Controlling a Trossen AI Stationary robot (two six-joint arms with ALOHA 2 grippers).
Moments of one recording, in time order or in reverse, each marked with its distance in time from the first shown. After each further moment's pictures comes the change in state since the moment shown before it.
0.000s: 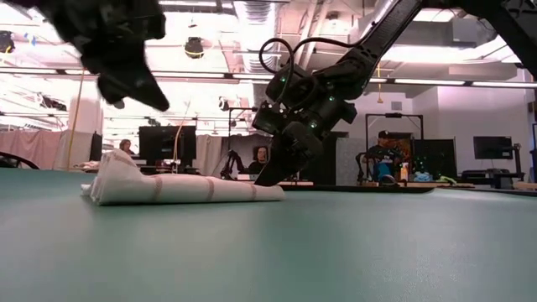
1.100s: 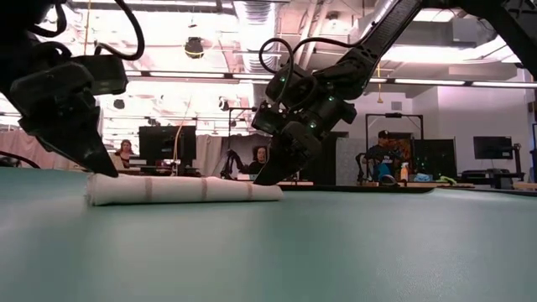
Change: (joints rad) left arm -0.186 0.160 -0.146 -0.044 -0.134 -0.419; right arm 0.000 0.001 0.000 -0.006 0.006 0.005
